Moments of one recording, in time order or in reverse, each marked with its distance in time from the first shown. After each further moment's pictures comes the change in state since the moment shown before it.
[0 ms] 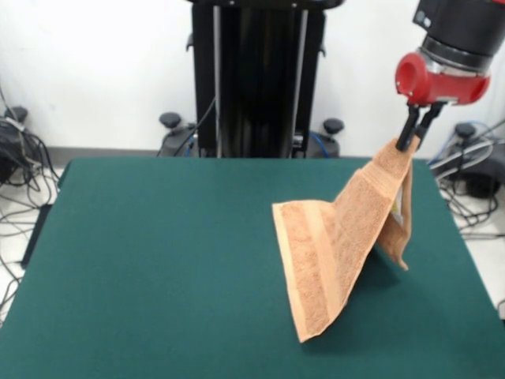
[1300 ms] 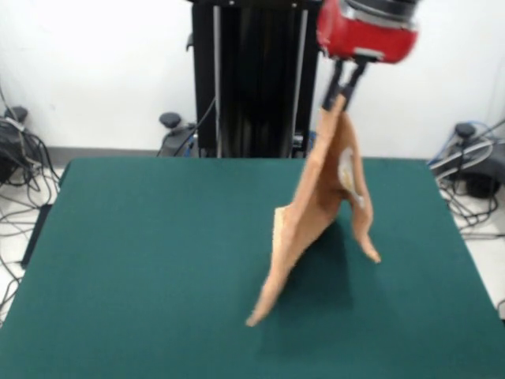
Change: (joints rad) arm -0.165 -0.160 -0.002 0.116 -0.053 0.002 0.000
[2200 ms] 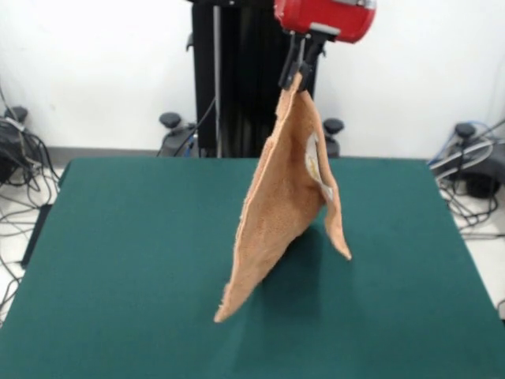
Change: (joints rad) arm -0.056 -0.059 0.006 0.038 -0.074 0.000 0.000
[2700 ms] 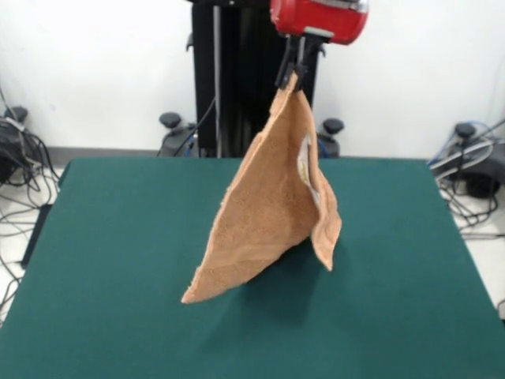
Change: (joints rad) arm -0.024 -0.005 0.013 0.056 0.000 -0.008 0.000
